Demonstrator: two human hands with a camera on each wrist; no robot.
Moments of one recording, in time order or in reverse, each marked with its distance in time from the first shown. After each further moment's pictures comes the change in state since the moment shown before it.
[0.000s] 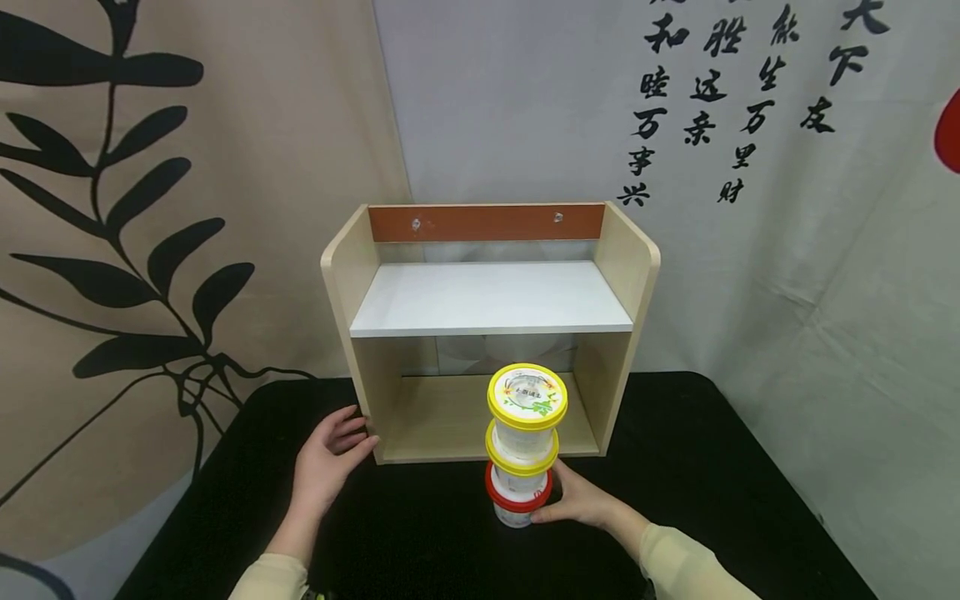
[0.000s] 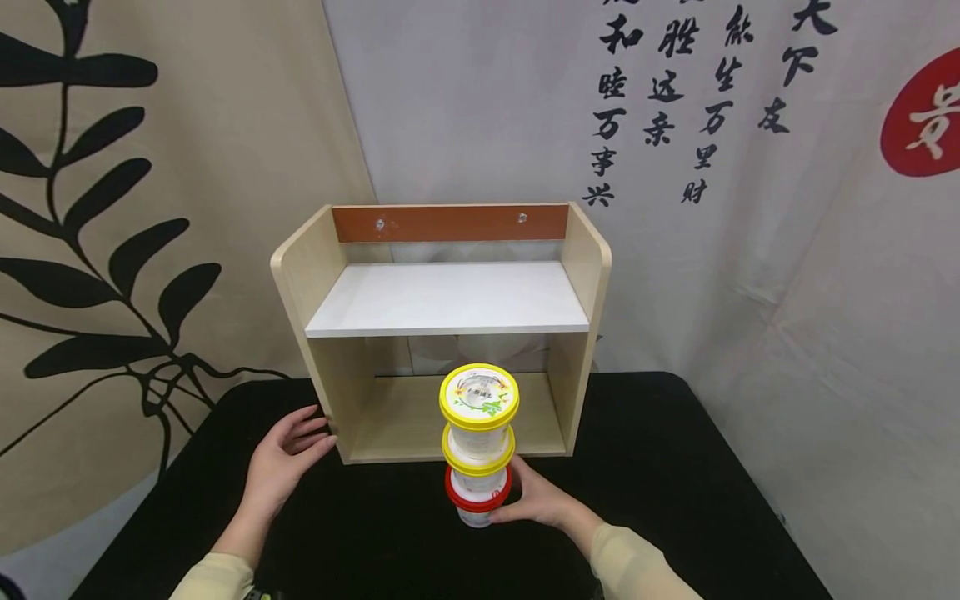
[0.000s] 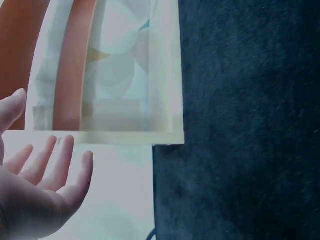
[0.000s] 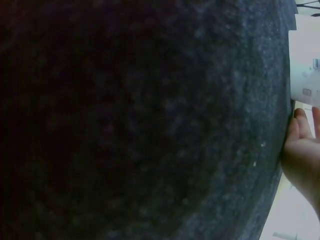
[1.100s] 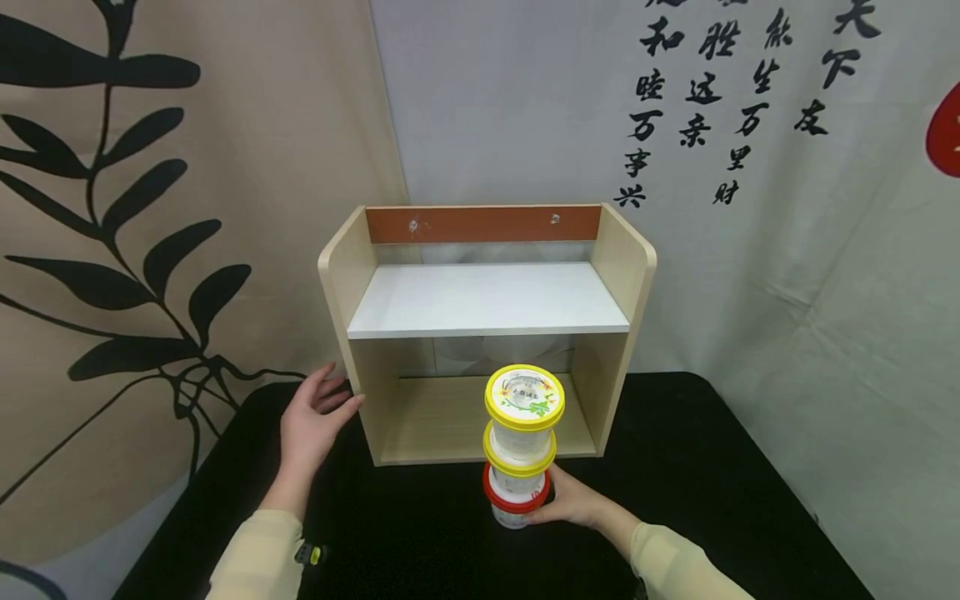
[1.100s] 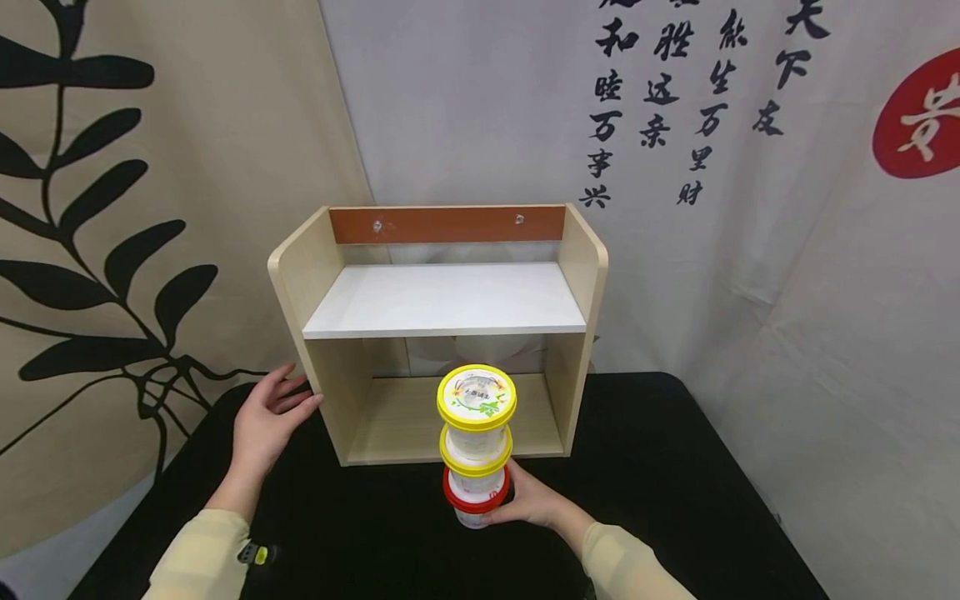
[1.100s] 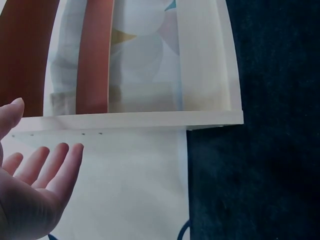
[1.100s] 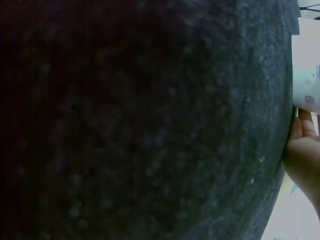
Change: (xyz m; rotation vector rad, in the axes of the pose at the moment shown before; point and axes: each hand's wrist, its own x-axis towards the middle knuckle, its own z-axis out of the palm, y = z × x) left_hand 0.038 0.032 -0.018 0.003 0.097 0.048; right_hand 0.008 0.003 0.005 0.027 -0.049 -0.083
